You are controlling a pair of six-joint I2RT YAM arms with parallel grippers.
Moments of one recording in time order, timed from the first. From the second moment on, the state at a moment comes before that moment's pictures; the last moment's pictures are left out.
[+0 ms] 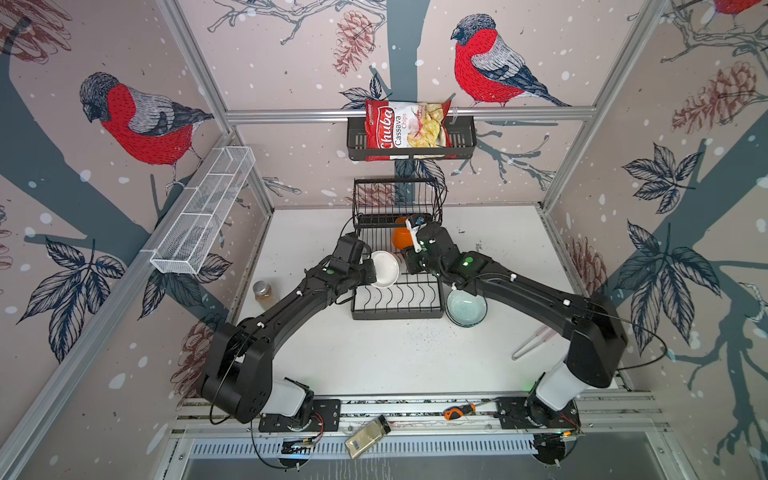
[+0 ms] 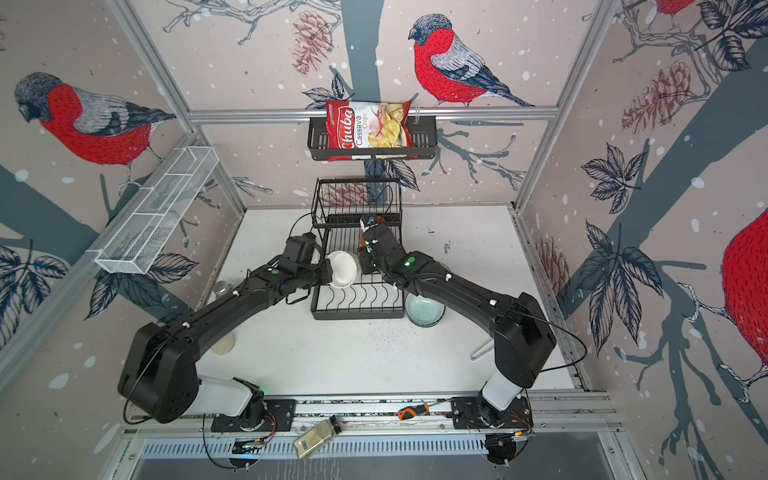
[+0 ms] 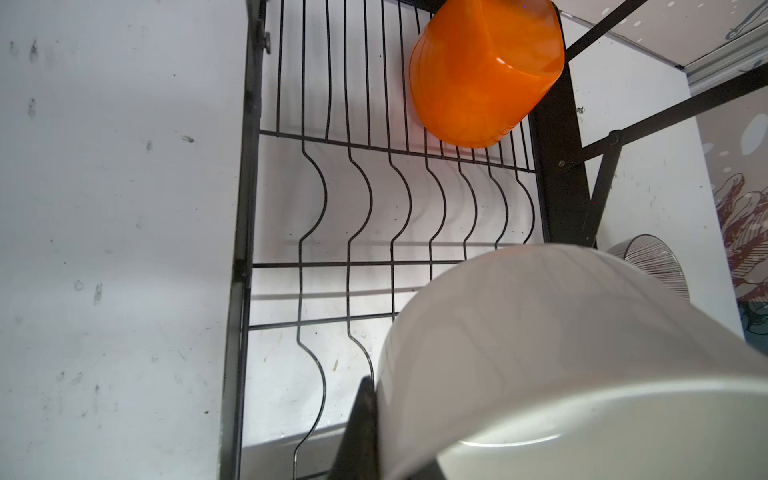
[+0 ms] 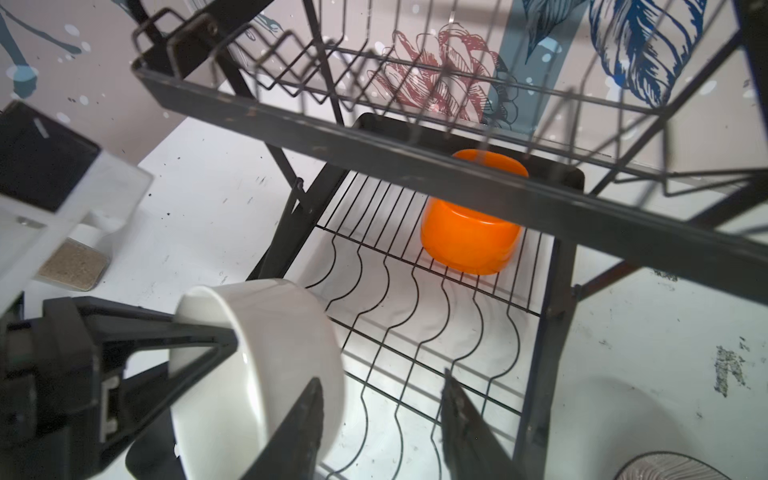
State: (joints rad) left arm -0.44 1.41 0.96 -0.37 0.06 -0.55; right arm 0.85 1.62 1.32 -0.30 0.17 0.23
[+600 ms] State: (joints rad) left arm -0.41 1.33 0.86 -0.20 0.24 -0.54; right arm 0.70 1.47 1.13 -0.13 -0.36 0.30
